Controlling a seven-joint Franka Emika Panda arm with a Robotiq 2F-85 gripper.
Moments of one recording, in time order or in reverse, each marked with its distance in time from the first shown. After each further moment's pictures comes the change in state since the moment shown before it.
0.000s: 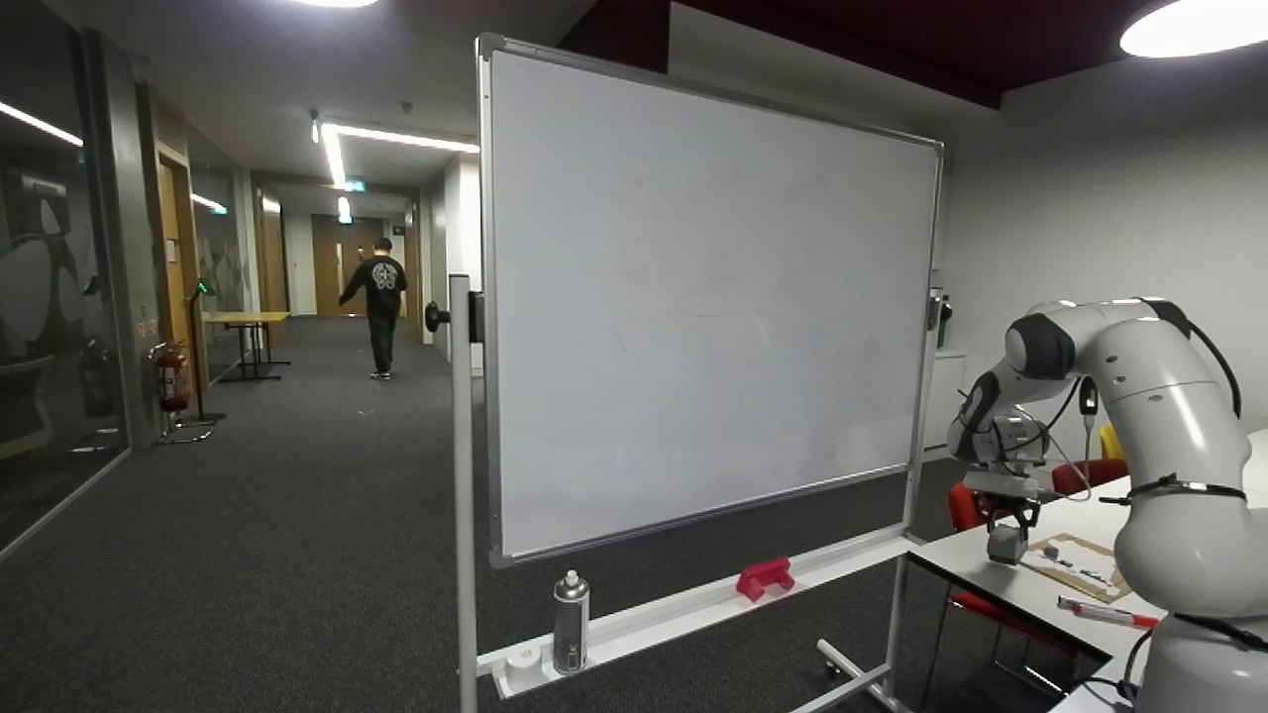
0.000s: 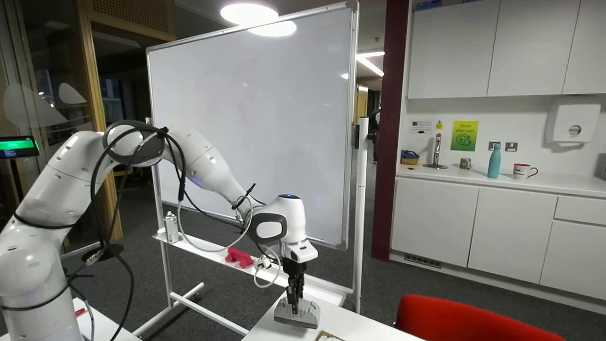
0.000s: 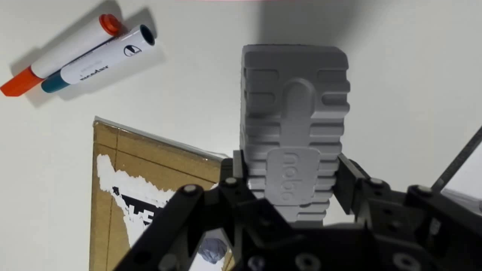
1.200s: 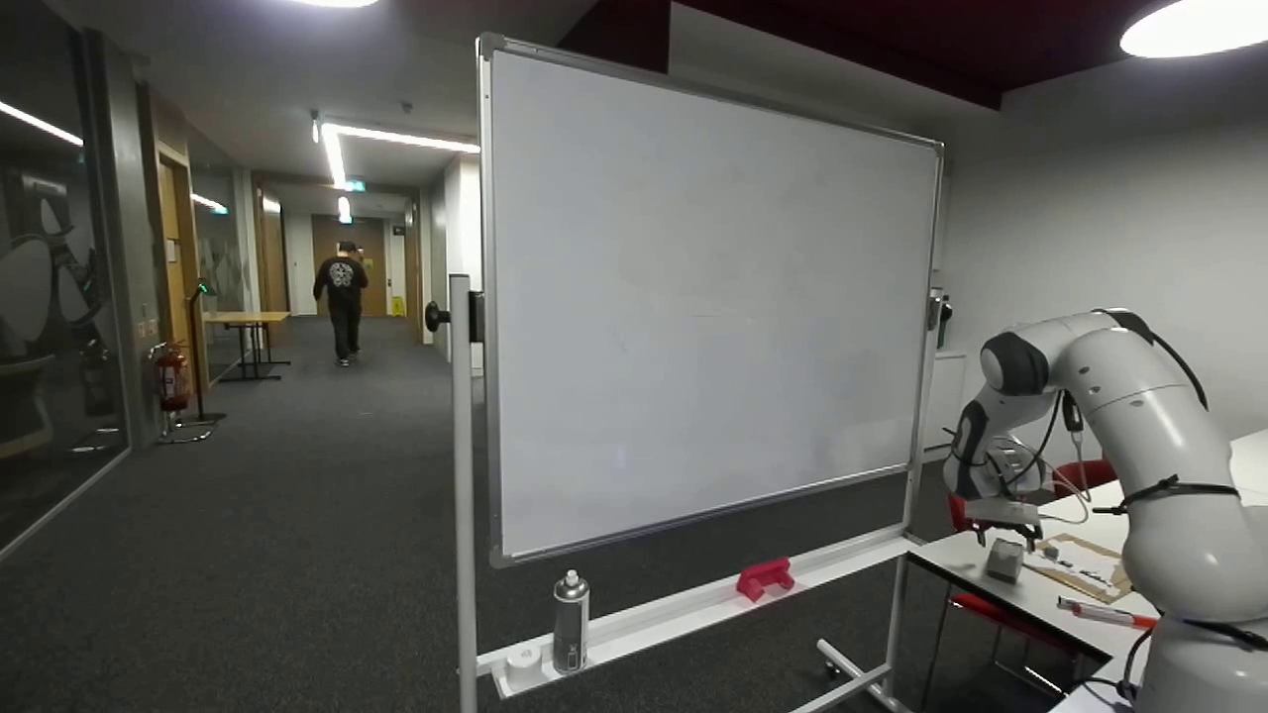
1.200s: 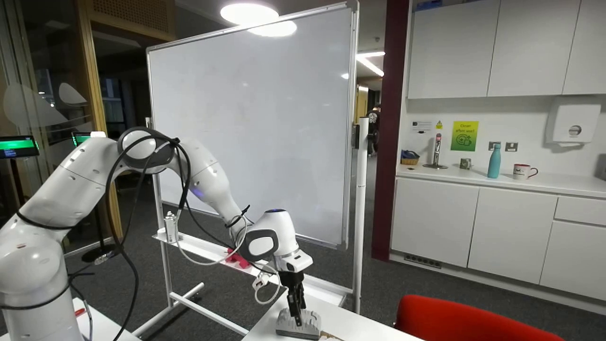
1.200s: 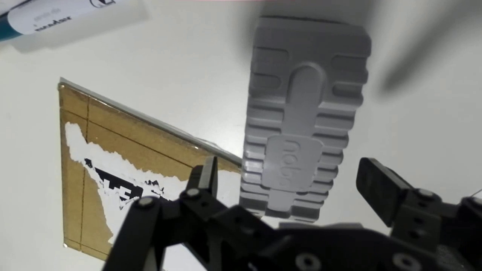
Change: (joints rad) arm 0.123 0.100 -0.099 -0.084 -0.033 0.286 -0.032
